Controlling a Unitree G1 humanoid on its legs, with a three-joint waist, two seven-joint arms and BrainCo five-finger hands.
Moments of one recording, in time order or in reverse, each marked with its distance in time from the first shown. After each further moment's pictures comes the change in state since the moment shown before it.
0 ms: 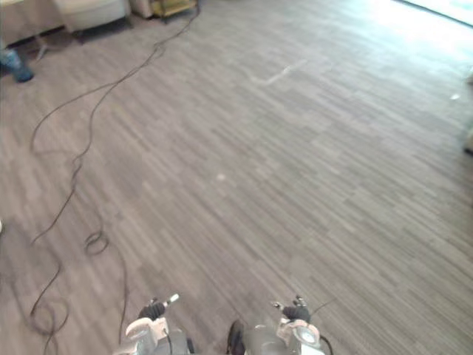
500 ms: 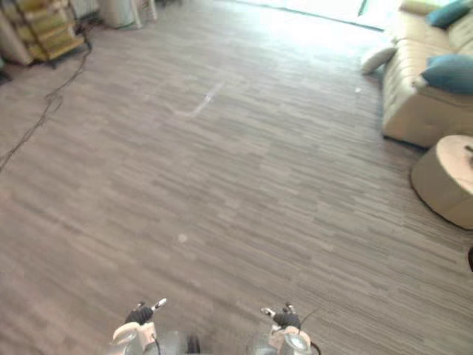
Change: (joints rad) left arm 0.002 0.061 -0.072 0.088 0.000 0.013 0.003; right arm 0.034 -0.027 0.009 -0.010 -0.002 -0.021 0.010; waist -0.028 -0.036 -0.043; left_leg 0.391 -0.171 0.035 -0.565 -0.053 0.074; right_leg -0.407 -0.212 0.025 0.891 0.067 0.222
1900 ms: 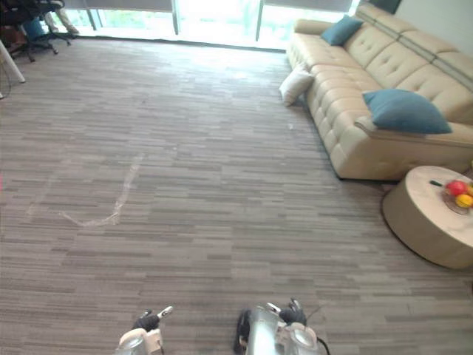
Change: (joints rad) left arm 0.015 -0.059 0.032 0.034 0.008 0.012 -0.005; right arm -0.003 -0.043 -0.073 0.005 -0.031 0.018 0.016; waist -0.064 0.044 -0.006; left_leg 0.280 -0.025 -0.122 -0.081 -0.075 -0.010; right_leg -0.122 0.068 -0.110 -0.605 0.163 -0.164
